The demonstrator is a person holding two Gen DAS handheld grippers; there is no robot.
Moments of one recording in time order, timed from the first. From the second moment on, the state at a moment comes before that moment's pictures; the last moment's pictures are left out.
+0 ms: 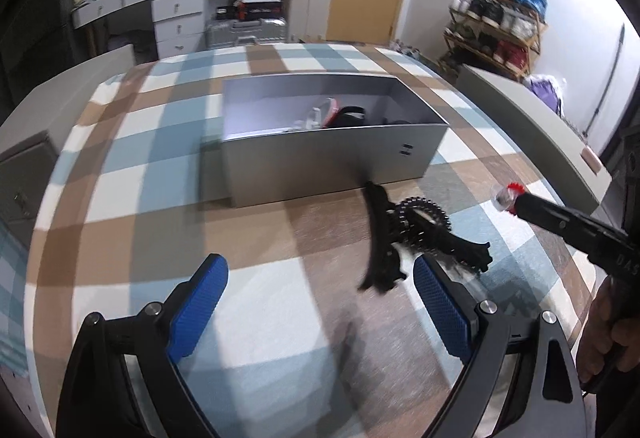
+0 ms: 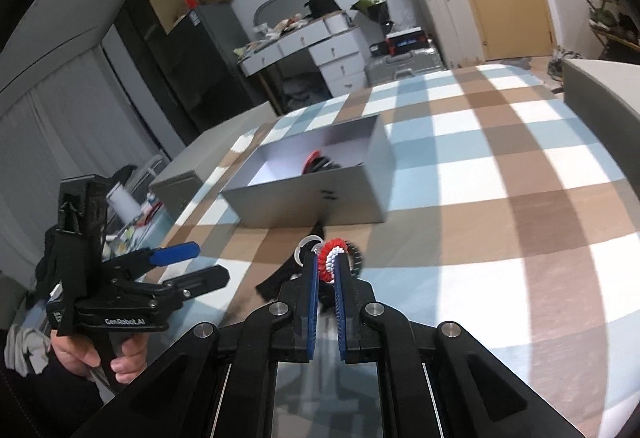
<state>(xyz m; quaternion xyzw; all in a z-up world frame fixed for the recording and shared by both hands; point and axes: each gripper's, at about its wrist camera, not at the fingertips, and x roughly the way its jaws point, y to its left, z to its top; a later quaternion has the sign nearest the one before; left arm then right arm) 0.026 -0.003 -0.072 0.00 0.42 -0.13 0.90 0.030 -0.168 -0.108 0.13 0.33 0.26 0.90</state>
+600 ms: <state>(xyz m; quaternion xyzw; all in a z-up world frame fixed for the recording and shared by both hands) 0.054 -0.039 -0.093 0.07 0.48 -0.18 0.86 0.043 -0.204 -0.117 0.15 0.32 0.25 0.90</state>
